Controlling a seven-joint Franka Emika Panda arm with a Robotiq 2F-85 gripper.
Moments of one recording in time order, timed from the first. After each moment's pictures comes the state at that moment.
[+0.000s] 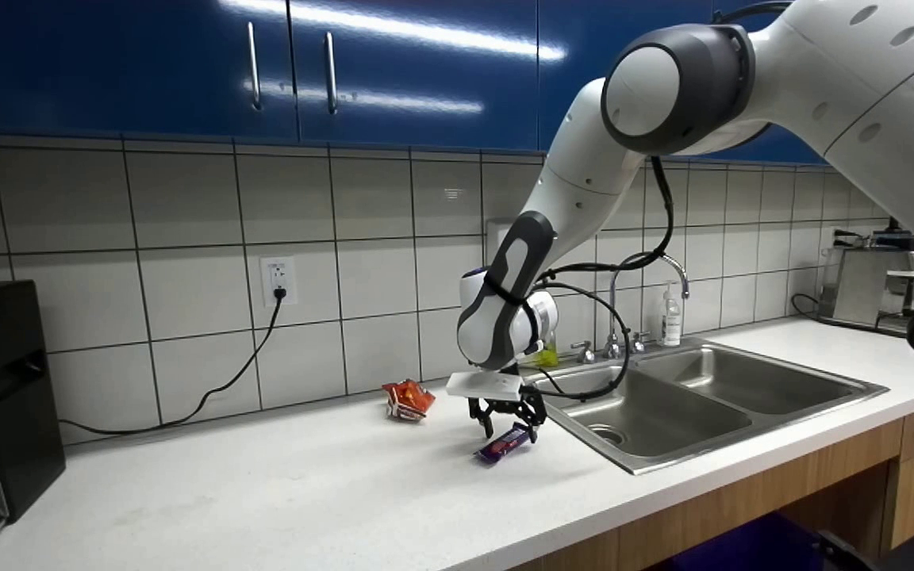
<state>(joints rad) 0.36 0.72 -0.19 -1.83 -0.14 2.54 1.14</state>
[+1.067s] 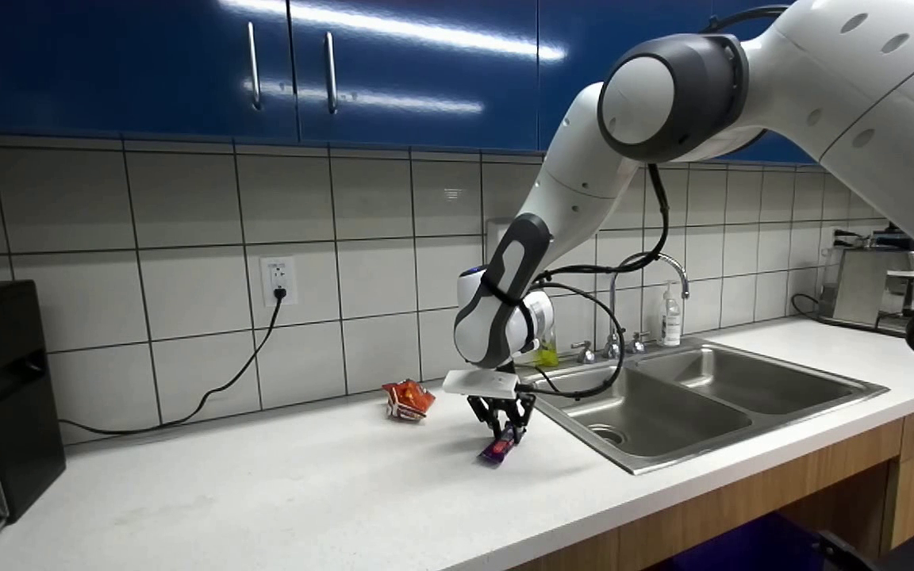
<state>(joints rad) 0.36 0.74 -0.19 -1.79 -0.14 2.53 1.14</state>
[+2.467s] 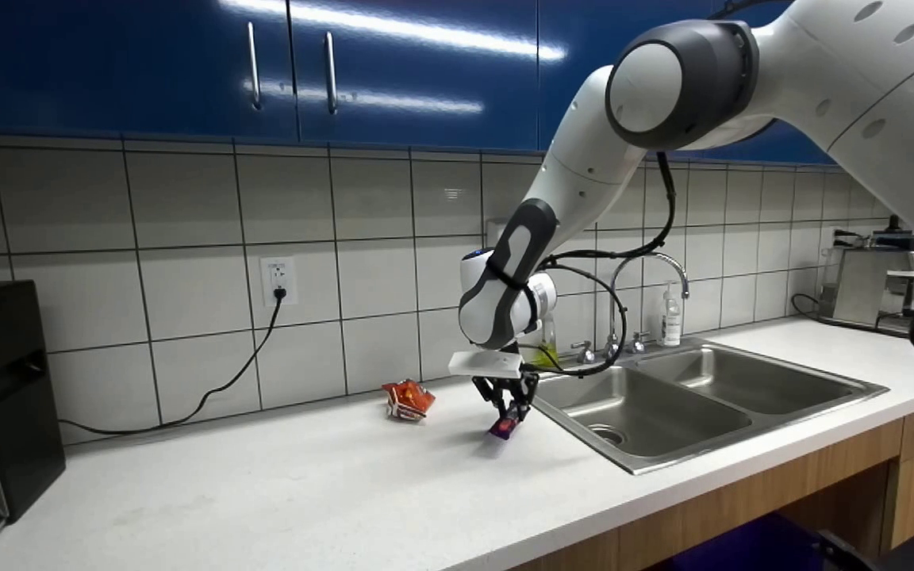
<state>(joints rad) 0.35 0.70 -0.21 -1.77 -0.19 2.50 1.13</state>
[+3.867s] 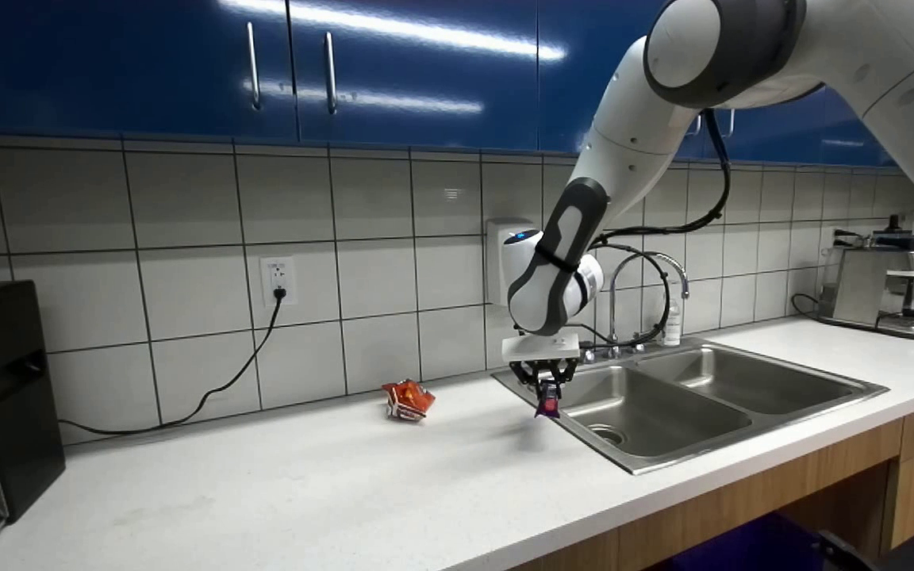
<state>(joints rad) 0.27 0.56 -0.24 -1.96 -0.33 2.63 0.90</state>
